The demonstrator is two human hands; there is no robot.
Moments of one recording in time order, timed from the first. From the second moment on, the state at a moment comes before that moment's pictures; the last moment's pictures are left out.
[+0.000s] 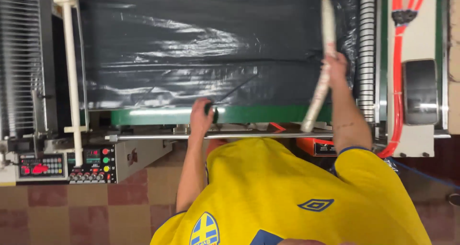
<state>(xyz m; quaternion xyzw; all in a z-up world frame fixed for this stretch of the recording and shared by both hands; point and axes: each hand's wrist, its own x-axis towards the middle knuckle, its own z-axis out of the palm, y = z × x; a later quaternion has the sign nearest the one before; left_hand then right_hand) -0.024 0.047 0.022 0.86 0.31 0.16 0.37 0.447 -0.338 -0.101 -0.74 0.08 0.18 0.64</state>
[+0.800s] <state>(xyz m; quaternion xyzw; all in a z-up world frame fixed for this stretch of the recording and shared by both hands) -0.152 0.185 0.015 0.88 0.31 0.06 0.35 0.152 0.091 0.082 -0.54 -0.03 0.37 0.75</state>
